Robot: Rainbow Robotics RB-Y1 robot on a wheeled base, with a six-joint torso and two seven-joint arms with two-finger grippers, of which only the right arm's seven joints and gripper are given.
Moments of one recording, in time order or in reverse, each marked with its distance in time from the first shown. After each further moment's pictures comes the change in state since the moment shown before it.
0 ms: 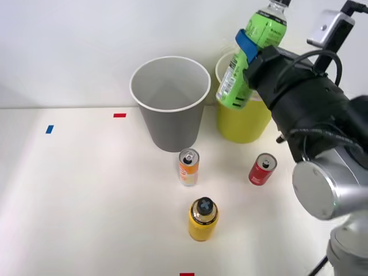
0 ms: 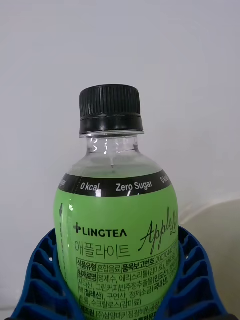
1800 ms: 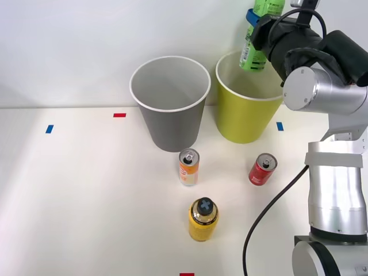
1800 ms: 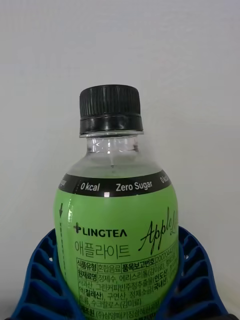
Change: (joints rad) arm -0.440 0.019 -0.316 0.657 -0.170 -0.136 0.482
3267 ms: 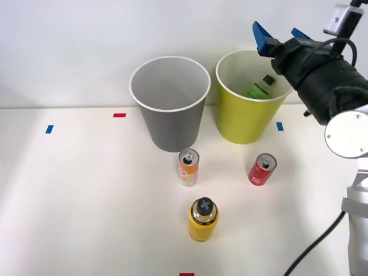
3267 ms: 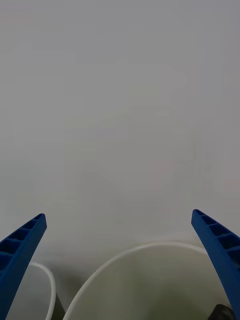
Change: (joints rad) arm 0.321 -0.120 0.040 -0.309 -0.386 -0.023 0.090
